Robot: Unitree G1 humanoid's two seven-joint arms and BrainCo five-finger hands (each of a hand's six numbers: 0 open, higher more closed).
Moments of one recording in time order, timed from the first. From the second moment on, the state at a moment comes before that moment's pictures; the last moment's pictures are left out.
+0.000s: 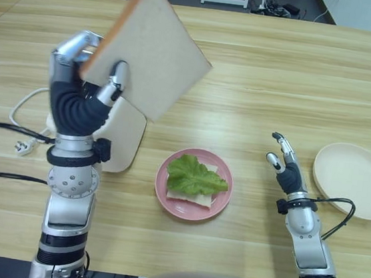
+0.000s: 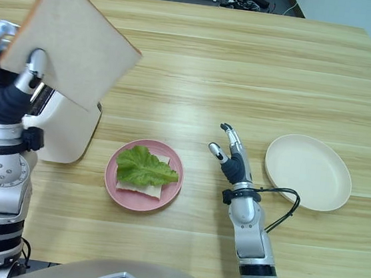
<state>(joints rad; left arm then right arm) -0.02 0.40 0.04 -0.44 -0.11 -0.25 0.01 0.10 -0.25 0.09 -0.07 -0.41 -0.09 -0.05</state>
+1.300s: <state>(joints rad) -0.35 0.47 -0.25 0.29 -0.03 0.00 -0.81 0.14 -0.34 0.22 -0.13 -0.71 -0.28 -0.19</state>
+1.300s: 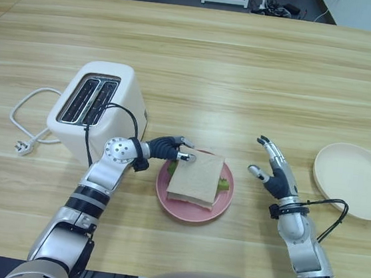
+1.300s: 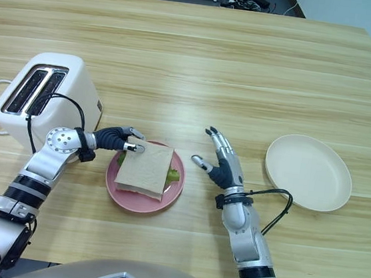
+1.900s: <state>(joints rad) -0.37 0.47 -0.25 0.34 0.02 -0.03 -0.77 0.02 -0.41 0.59 -0.05 -1.33 -0.29 -0.22</state>
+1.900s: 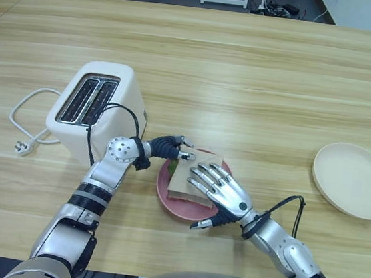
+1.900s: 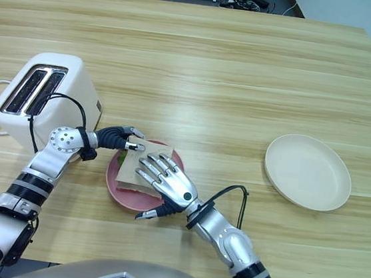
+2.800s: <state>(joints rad) -0.09 0.35 -0.23 -0.14 0.58 -0.22 0.23 -0.04 -0.43 0.66 -0.06 -1.29 -0.14 -0.06</state>
